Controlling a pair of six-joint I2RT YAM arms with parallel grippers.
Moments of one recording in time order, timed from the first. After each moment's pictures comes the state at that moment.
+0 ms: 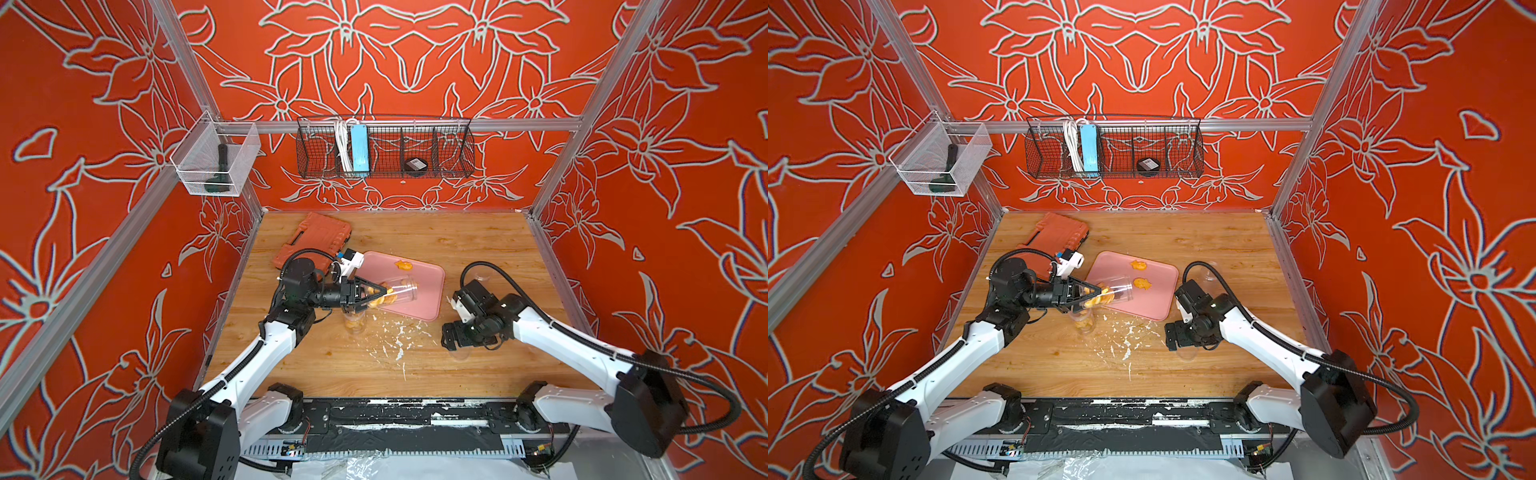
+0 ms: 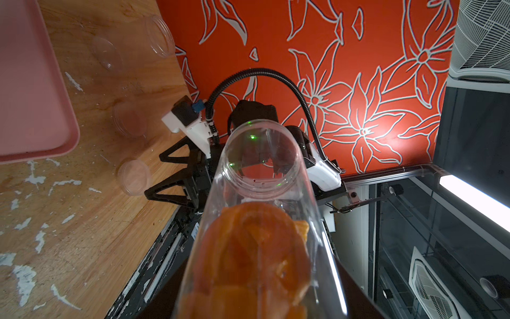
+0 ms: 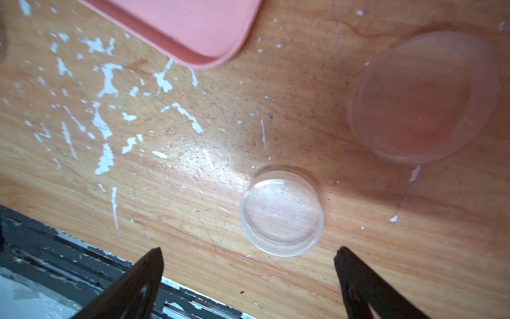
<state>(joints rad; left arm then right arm) -0.23 1.08 0.62 0.34 1.25 -1.18 0.62 1.18 0.78 -0.87 -0.14 0.47</state>
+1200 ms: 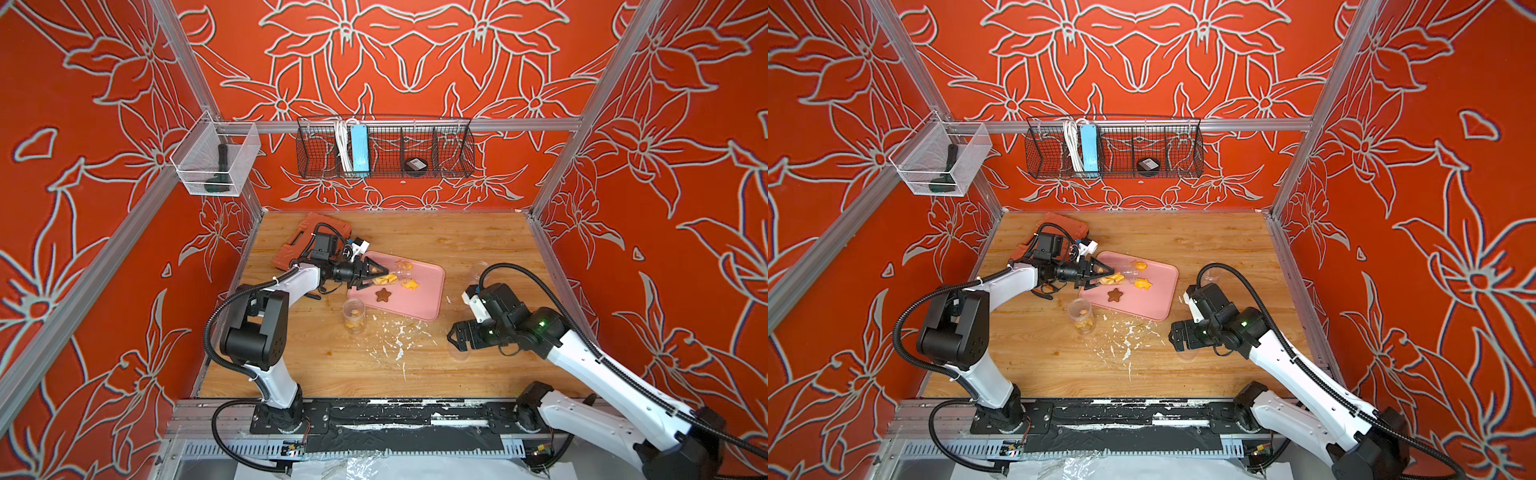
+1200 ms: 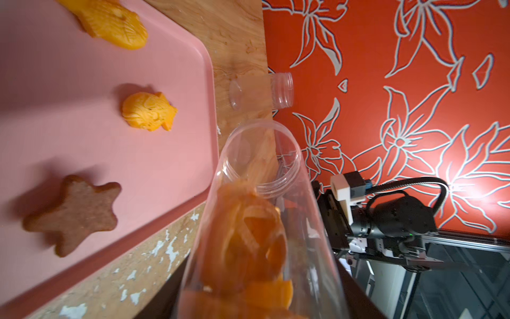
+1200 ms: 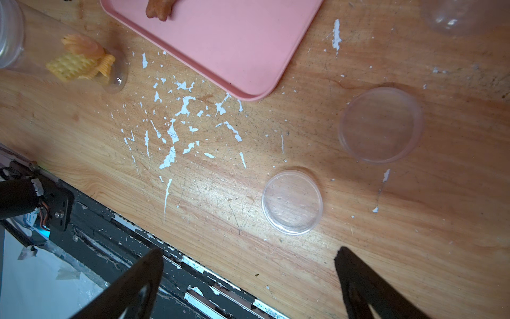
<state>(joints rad) -0.14 1.73 1.08 -0.24 1.16 -0.53 0.62 0.93 0.78 -0.91 -0.14 0.45</state>
